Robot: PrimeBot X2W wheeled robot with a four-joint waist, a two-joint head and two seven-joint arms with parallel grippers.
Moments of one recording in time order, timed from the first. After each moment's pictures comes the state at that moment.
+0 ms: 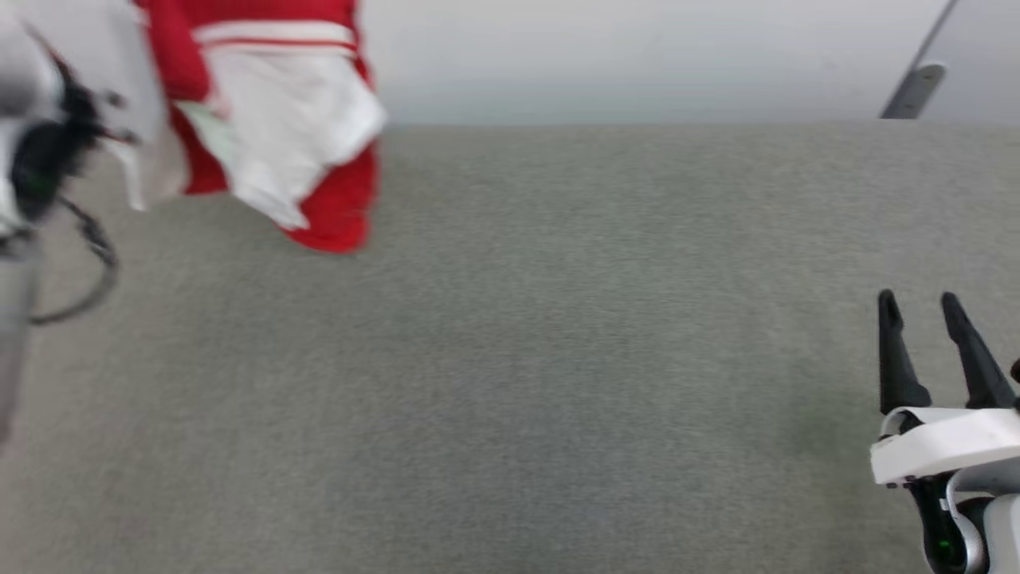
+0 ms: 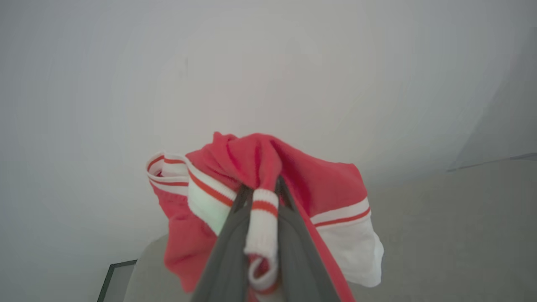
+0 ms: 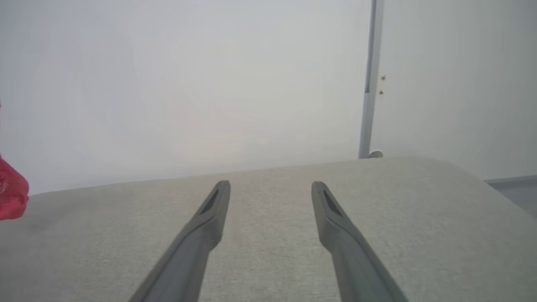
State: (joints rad) left arm -1.04 0.64 -0.35 0.18 -0.63 0.10 0.67; right arm -0.22 -0.14 -0.09 0.18 0.30 0.13 -0.15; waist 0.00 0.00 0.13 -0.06
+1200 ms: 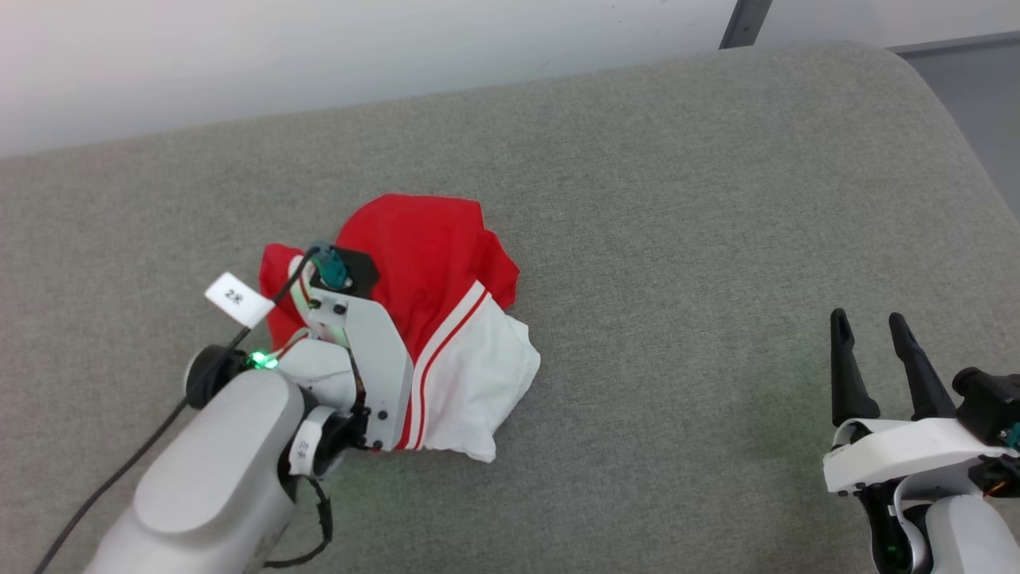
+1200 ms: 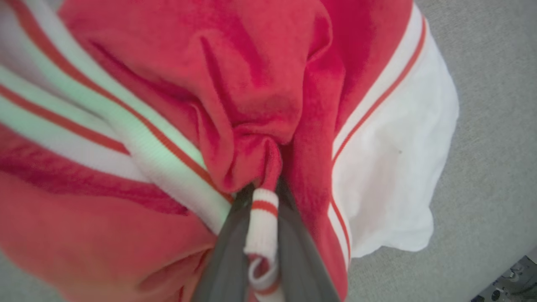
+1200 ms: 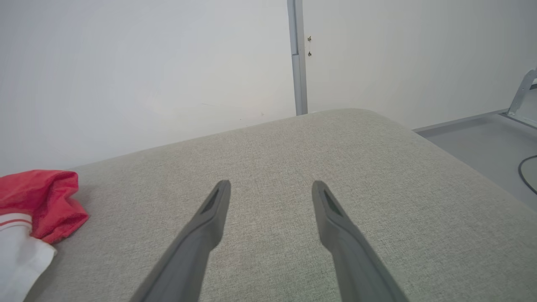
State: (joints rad) left arm -0.64 0.45 -0.63 0.27 -0.68 0.19 0.81; right arm -0.26 -0.09 -0.05 0.35 0.30 0.13 -0.23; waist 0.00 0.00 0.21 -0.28
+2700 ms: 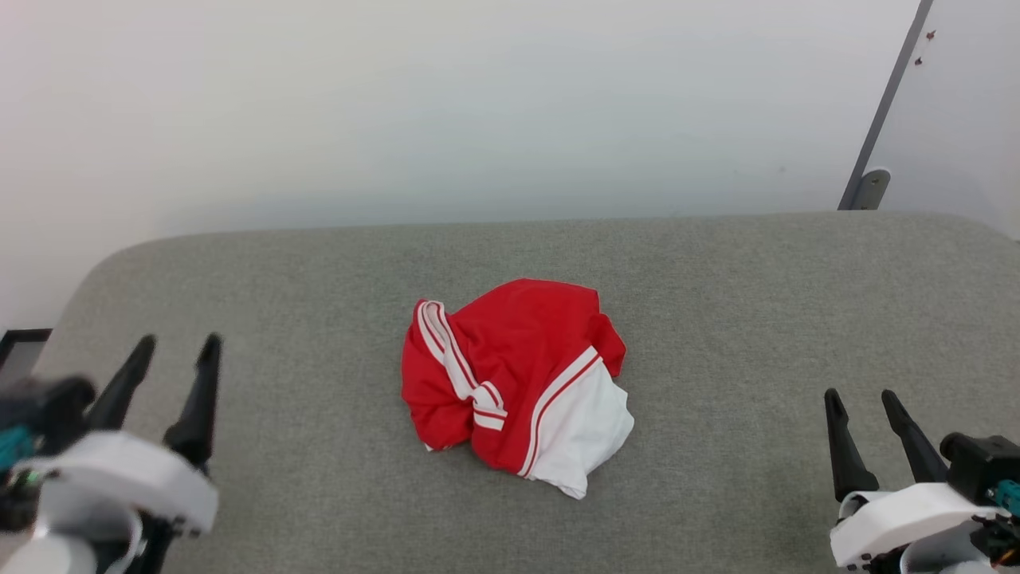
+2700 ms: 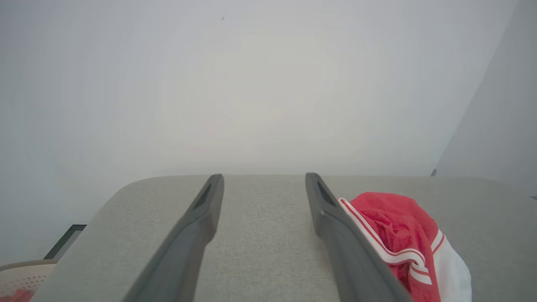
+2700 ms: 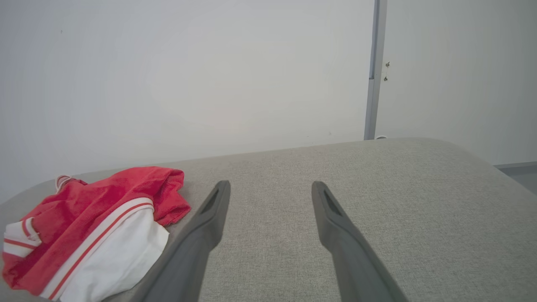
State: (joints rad) left arm -0.14 0.65 -0.22 -0.03 -0.75 0.15 -0.02; right arm -0.14 -0.14 -0.01 0.36 0.30 0.13 -0.20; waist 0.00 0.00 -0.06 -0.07
